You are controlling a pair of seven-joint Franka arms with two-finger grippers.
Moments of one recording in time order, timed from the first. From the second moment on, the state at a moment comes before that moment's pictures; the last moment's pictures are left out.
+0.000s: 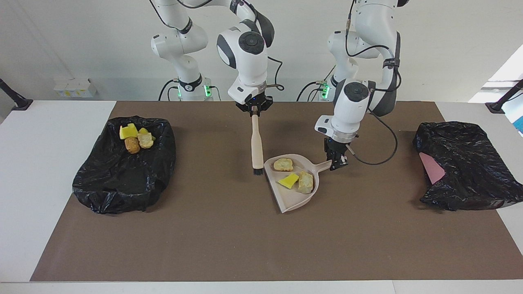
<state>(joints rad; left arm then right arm) -0.26 0.16 -0.11 -2.10 0.07 2.37 0.96 0.39 0.01 0.27 -2.00 0.11 1.87 0.57</state>
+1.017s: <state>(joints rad) -0.01 0.19 -0.10 -1.68 -0.03 1.84 1.32 0.75 -0.08 0.27 -2.27 0.16 2.06 0.84</state>
